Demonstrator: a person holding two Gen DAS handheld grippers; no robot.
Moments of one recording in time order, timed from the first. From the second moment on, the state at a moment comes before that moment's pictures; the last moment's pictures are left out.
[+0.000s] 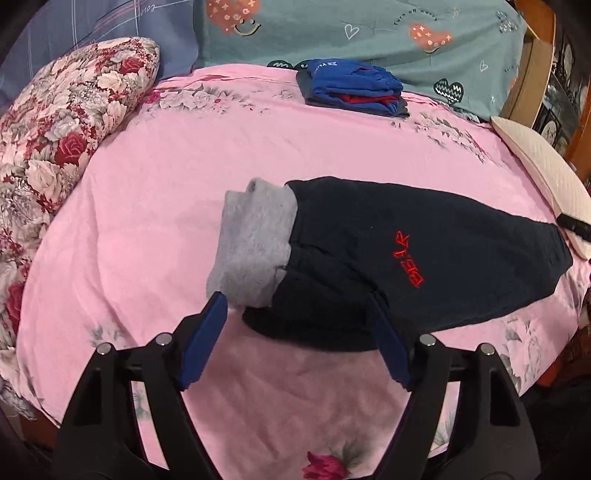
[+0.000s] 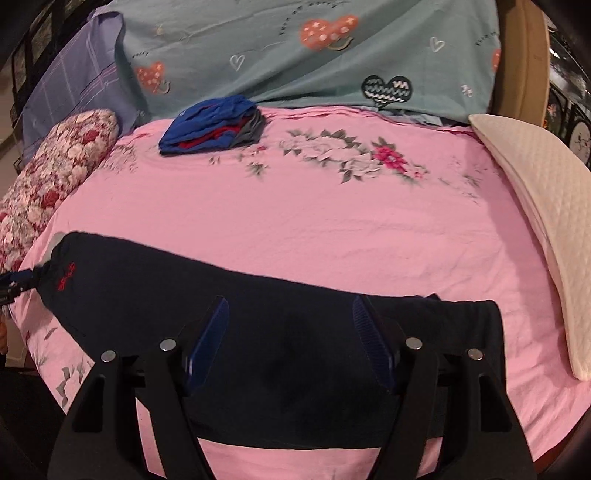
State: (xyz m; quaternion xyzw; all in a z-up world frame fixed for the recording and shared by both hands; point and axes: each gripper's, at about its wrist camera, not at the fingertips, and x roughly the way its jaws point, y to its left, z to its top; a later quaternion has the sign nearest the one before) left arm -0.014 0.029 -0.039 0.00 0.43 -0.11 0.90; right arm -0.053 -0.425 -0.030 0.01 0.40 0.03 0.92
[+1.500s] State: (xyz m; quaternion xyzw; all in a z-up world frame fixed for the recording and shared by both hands) left arm 0.034 -0.049 -0.065 0.05 0.43 -0.16 0.89; right arm -0.065 -0.549 0.056 0.18 0.39 -0.02 0.91
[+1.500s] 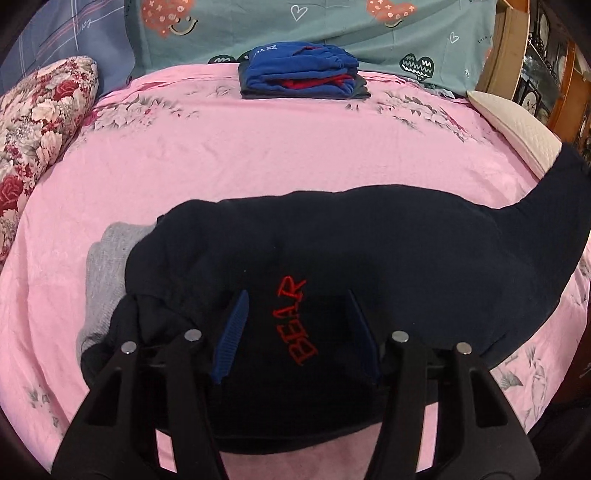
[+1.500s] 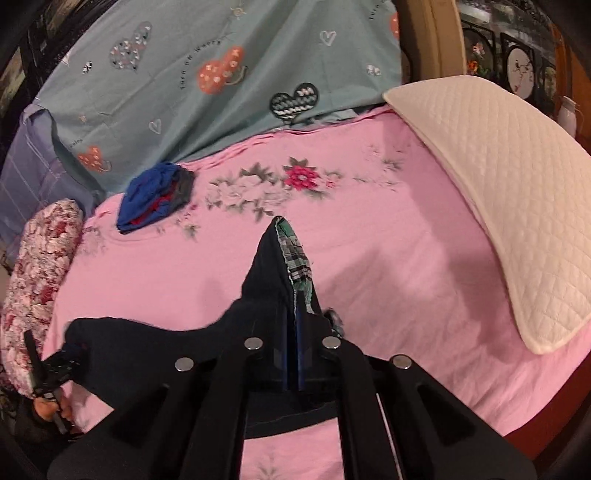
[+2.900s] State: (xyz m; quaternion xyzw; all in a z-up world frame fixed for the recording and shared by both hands) left arm 0.107 0.027 -0.064 0.04 0.49 -0.09 0.87; right arm -0.074 -0.484 -0.036 0.11 0.45 -0.01 0.88
